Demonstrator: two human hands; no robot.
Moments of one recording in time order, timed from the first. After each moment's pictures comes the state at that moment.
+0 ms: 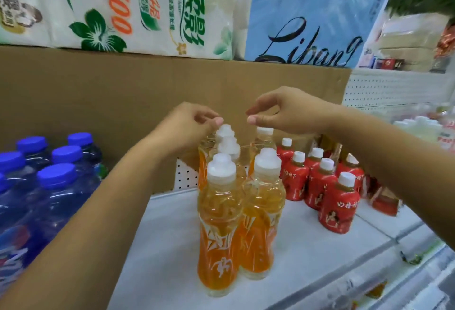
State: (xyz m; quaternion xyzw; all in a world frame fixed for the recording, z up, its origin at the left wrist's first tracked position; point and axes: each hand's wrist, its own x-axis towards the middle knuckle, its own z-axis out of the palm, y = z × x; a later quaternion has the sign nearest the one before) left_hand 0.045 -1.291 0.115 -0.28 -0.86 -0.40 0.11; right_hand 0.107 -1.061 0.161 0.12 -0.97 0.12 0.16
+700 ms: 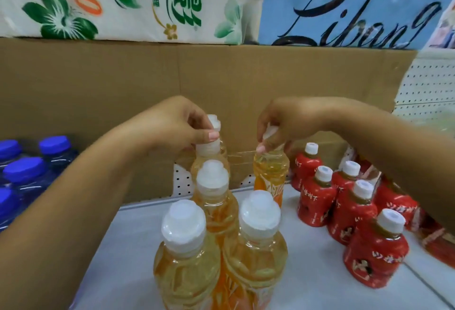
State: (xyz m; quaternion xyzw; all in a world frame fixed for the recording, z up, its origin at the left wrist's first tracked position) left_hand -0.007 -1.264 0.137 -0.22 -0.92 -0.33 0.00; right_hand -0.005 -1.013 0.159 0.16 -0.98 0.12 -0.08
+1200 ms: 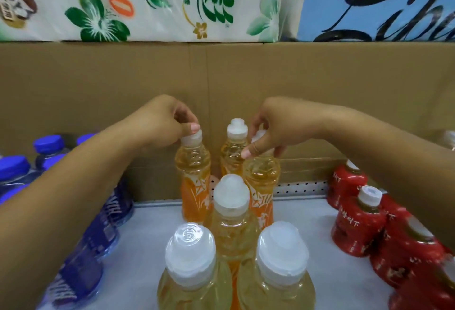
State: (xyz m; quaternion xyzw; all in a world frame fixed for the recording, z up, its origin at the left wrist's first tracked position) left_hand -0.030 -1.308 0.133 -0.08 -0.94 -0.31 0.08; right_hand -0.034 -1.067 0.156 0.24 -0.96 0.14 -0.06
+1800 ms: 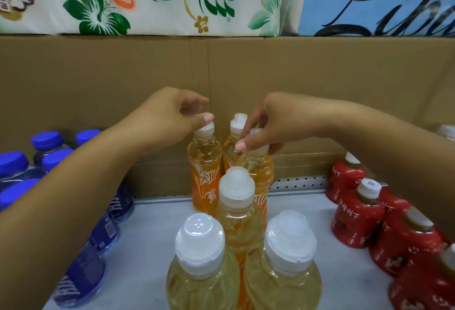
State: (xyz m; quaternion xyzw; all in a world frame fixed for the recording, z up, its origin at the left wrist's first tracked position) left_hand -0.010 -1.303 0.132 -0.14 -0.93 -0.33 0.12; right_hand -0.017 -1.072 0.154 0.23 -0.95 0.20 -0.07
